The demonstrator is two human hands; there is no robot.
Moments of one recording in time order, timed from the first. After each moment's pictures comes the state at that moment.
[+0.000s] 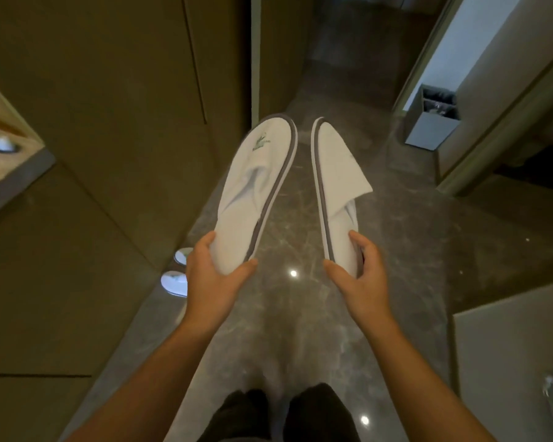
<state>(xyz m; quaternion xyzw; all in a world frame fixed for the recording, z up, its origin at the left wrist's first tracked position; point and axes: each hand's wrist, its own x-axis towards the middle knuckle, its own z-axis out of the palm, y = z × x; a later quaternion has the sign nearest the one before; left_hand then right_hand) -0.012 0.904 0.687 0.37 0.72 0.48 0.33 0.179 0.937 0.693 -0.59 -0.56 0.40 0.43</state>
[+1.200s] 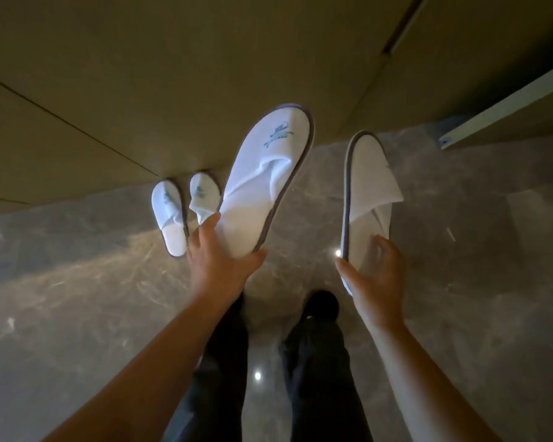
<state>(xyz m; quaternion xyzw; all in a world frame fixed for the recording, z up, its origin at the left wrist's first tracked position) -0.102 1.381 0.402 -0.12 0.88 0.39 0.23 0.000 1.562 0.373 -0.43 -0.77 0.47 0.04</state>
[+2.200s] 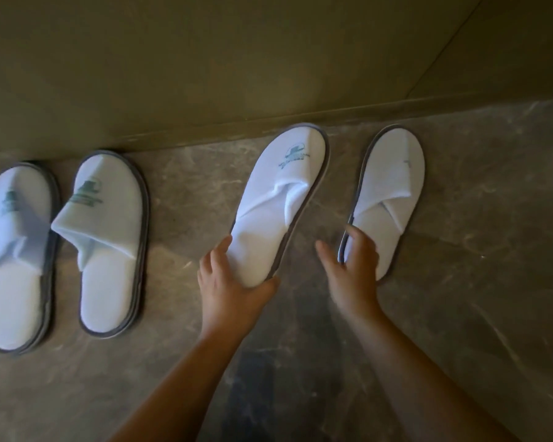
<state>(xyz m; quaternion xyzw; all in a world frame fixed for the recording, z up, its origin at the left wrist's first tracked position) -0.146 1.459 -0.098 -0.10 0.90 0.40 0.16 -0.127 1.611 -0.108 -0.38 -0.82 0.44 -0.02</state>
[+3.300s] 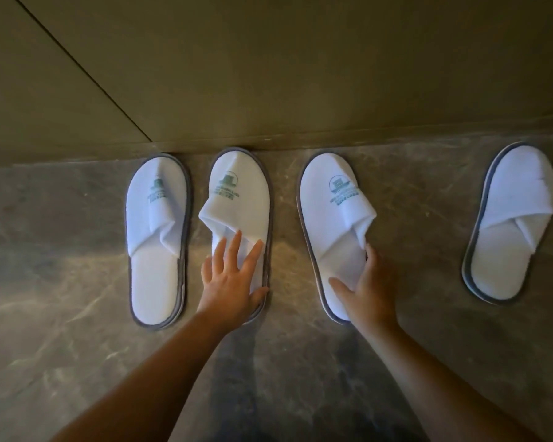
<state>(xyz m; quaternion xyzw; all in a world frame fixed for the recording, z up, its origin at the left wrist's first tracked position) -0.193 1.260 -0.142 0.14 0.96 0.10 0.24 -0.150 1.463 -0.128 -0.28 -0.89 0.33 -0.13</state>
